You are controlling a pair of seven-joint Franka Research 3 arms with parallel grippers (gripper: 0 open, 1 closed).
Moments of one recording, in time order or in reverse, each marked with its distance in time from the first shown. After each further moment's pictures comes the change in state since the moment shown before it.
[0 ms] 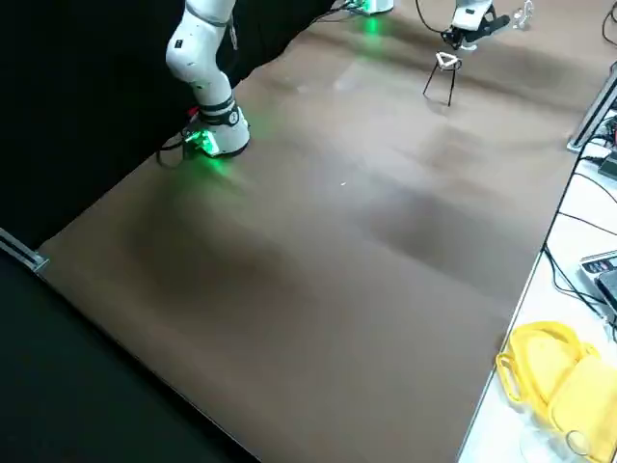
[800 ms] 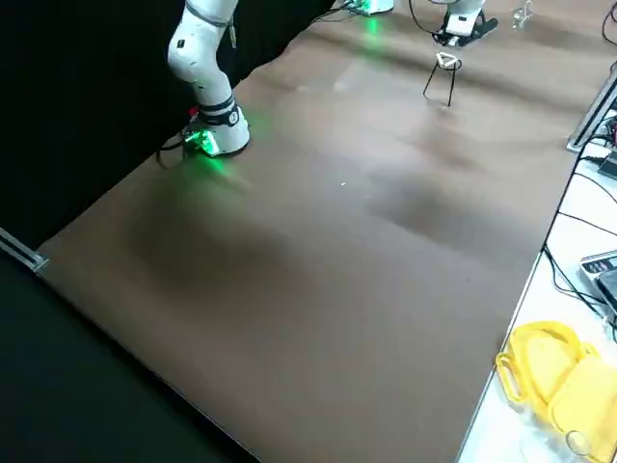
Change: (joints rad) left arm 0.349 0.102 0.000 0.001 0.000 0.041 0.735; right arm 0.060 0.036 0.000 -0.028 0.126 -0.003 -0.140
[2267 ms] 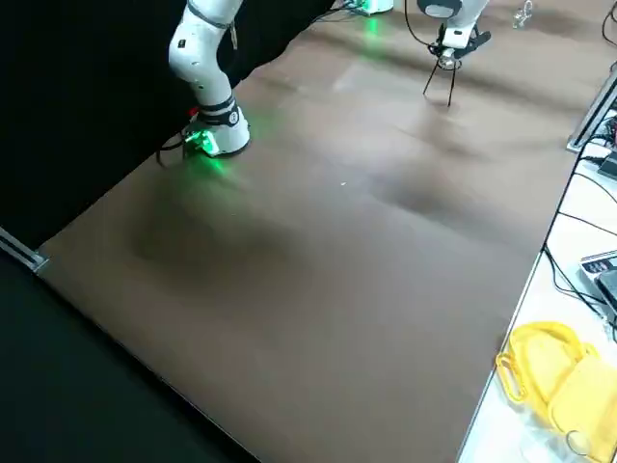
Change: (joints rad) left arm 0.103 0.112 0.000 0.037 -0.143 0.149 0.467; right arm 0.024 0.054 -0.003 -0.012 0.003 0.048 -0.042
